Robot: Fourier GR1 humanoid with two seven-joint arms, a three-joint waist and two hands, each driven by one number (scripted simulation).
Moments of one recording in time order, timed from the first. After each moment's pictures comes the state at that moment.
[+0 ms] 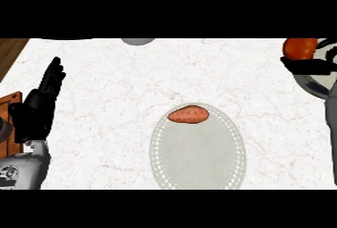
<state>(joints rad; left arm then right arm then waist) -0.22 0.25 0.05 -1.62 -0.14 0.11 0.19 -0.61 -0.35 -0.29 -1.31 0.65 -0.21 0.36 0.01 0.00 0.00</state>
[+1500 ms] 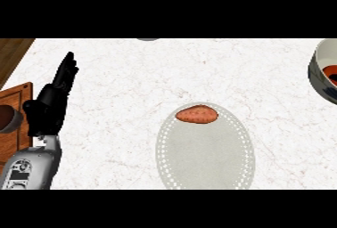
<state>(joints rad) -0.26 0.21 0.02 -1.61 -0.16 0.10 0.17 -0.81 -0.69 -0.63 -0.30 0.56 -0.34 -0.33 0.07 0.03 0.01</state>
